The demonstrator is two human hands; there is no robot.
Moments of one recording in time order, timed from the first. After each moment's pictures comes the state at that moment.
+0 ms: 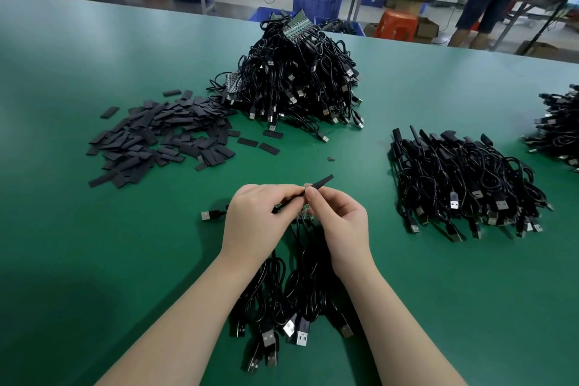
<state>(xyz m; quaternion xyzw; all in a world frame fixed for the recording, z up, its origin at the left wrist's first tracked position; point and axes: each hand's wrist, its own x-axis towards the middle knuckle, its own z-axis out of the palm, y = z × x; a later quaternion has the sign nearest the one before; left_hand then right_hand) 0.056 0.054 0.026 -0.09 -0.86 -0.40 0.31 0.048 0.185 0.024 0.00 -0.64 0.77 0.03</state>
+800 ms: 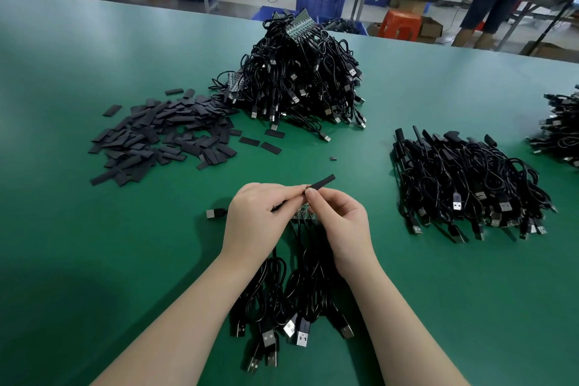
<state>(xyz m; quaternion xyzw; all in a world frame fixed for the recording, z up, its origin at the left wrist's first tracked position) 0.057 0.053 0.022 -0.09 -0.84 -0.43 0.32 0.047 0.188 0.026 0.03 -0.65 0.76 0.01</state>
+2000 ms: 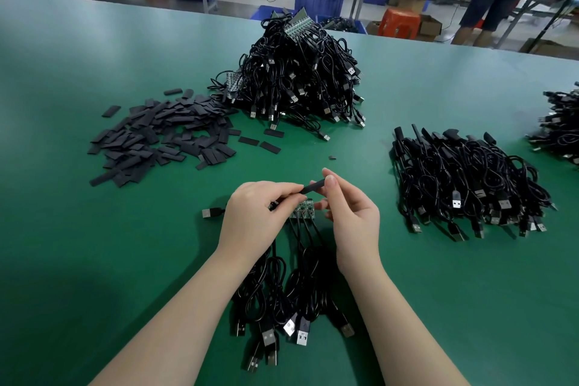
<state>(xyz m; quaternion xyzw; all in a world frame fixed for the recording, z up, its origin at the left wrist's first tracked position) 0.053 0.048 0.024 -0.07 -0.85 -0.44 0.26 0.047 0.190 0.027 -0.03 -0.63 0.77 0.08</state>
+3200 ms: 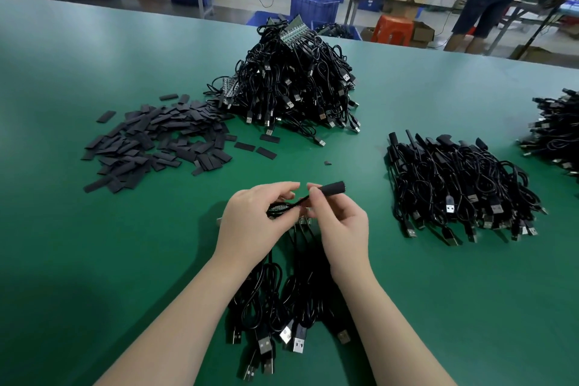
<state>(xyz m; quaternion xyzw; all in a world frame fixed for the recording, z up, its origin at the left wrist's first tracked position) 0.051 0.047 0.024 -0.07 -0.87 -0.44 0.21 0.050 0.184 0.028 -0.01 -0.66 0.74 0.07</state>
